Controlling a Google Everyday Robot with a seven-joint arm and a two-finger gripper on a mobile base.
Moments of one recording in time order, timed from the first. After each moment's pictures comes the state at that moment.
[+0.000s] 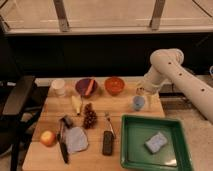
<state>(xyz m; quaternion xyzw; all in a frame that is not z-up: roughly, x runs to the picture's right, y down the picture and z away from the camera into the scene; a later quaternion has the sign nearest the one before) 0.207 0.050 0.752 -0.30 -0.17 -0.19 0.92</state>
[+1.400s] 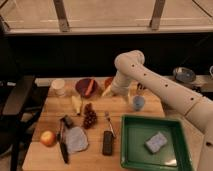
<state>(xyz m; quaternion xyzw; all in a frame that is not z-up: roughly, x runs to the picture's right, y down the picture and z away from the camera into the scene) 0.060 0.067 0.764 -0.22 -0.30 -0.56 0.74</state>
